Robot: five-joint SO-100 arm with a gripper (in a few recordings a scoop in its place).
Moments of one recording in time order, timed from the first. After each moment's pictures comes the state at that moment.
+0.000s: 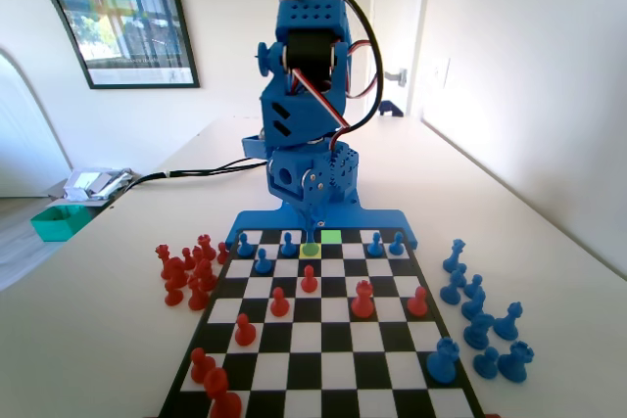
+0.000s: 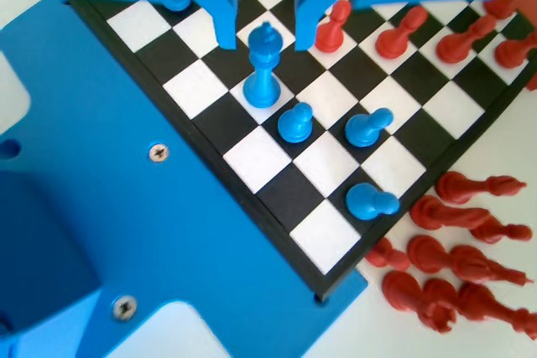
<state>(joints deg) 5.8 109.5 146.5 48.3 -144.5</state>
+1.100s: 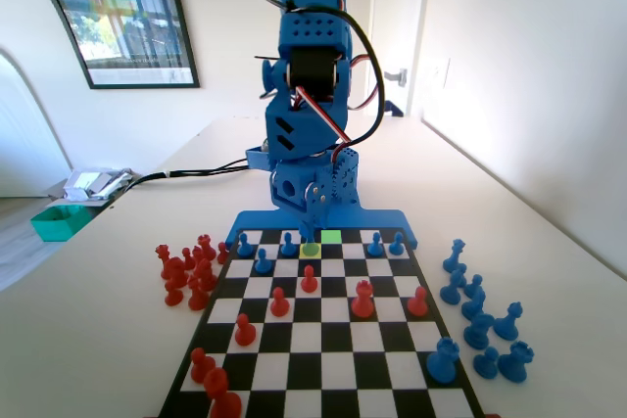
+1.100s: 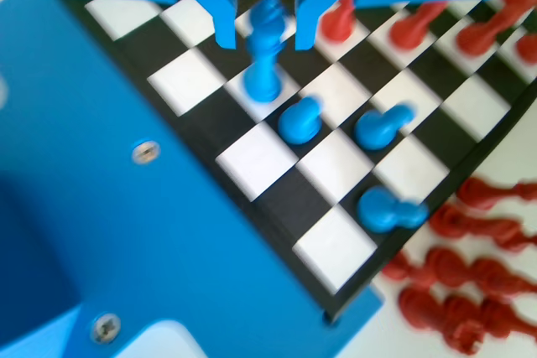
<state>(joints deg) 4.8 104.6 149.2 40.1 -144.1</state>
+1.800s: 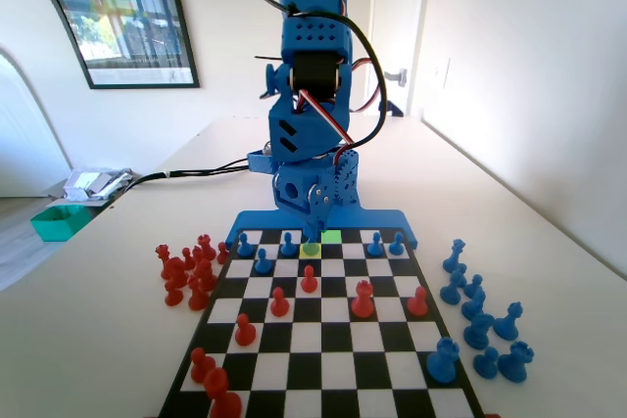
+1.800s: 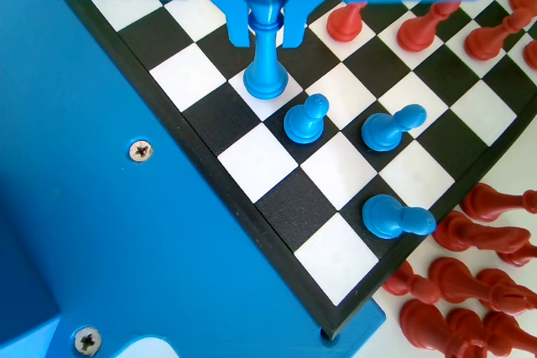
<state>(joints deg) 4.3 104.6 150.4 37.2 -144.7</state>
